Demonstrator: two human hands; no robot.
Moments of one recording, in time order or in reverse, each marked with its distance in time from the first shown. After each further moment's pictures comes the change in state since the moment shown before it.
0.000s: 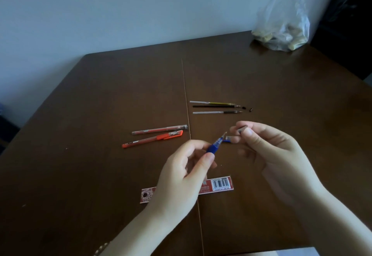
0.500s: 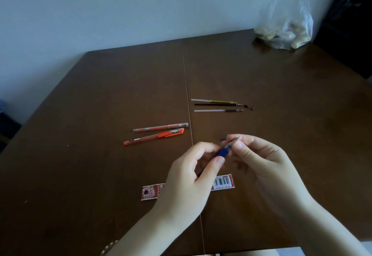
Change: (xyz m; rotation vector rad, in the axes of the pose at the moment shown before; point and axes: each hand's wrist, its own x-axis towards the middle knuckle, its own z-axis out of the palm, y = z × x) left_hand -0.003 0.001 0.009 0.040 0.007 0.086; right_hand -0.013 0.011 0.010 -0.046 -0.058 0.054
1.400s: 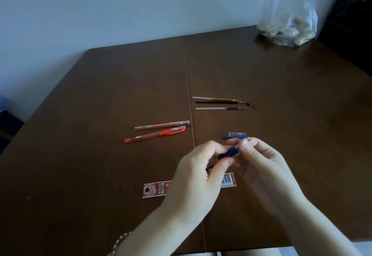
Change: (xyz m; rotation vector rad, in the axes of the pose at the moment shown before) left_hand 0.004 -0.001 0.009 0.155 0.033 0.163; right_hand 0.000 0.011 -0.003 0.241 -0.005 0.103
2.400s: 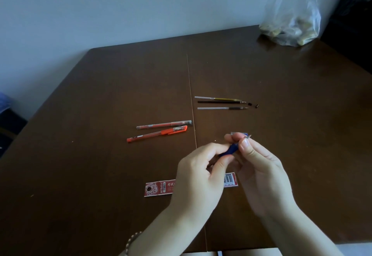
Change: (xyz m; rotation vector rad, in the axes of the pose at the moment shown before) left_hand -0.003 -0.007 0.009 0.038 0.167 0.036; right_hand 0.003 0.015 0.013 0.216 0.113 -0.024
